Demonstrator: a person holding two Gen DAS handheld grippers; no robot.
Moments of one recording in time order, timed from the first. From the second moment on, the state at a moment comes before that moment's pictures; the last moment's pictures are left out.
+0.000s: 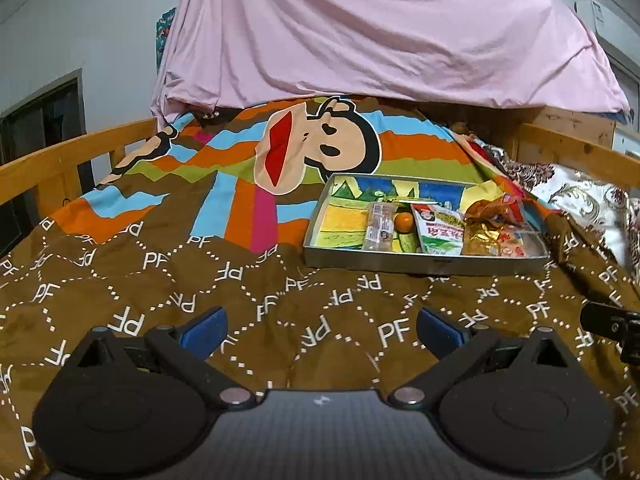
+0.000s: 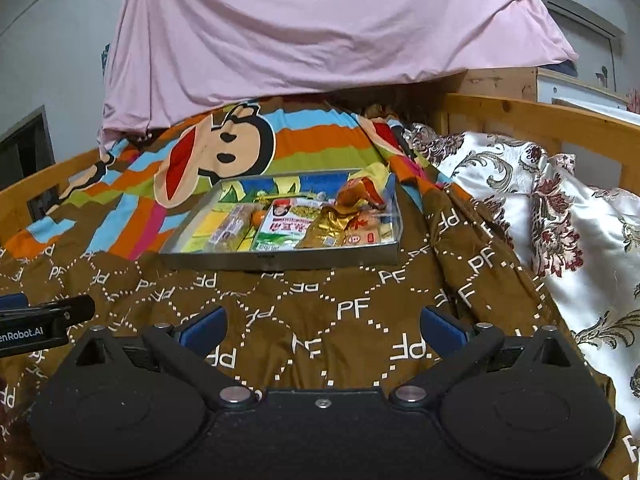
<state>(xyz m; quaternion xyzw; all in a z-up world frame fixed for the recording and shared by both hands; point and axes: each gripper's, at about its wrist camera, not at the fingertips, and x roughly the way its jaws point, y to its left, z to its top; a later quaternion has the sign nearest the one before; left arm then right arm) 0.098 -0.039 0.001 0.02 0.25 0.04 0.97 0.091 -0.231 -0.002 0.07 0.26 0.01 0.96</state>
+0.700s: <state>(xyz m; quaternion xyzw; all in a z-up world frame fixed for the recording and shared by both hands) 0.095 -0.022 -0.010 0.04 0.26 0.04 0.96 0.104 -0.211 -0.015 0.03 0.29 0.03 0.96</state>
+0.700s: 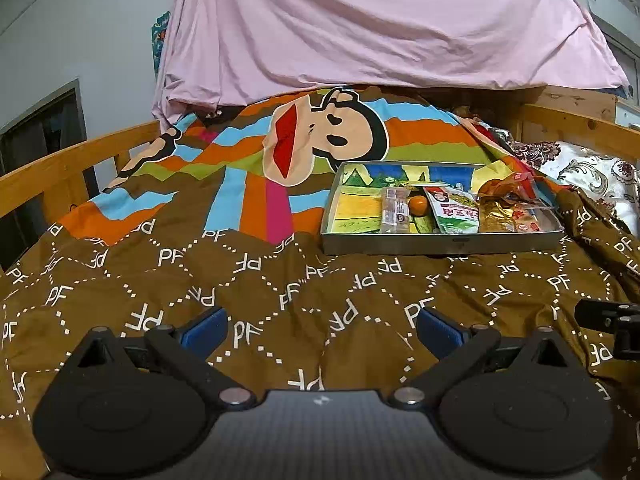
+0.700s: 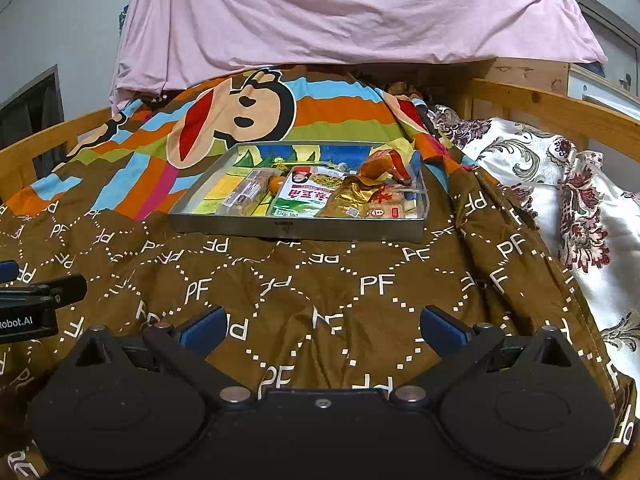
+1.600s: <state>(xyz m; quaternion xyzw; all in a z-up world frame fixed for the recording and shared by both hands) 0.088 -0.013 -0.018 0.02 0.26 0.00 0.96 0.089 -0.198 -0.016 0.02 0.29 0.01 0.96</state>
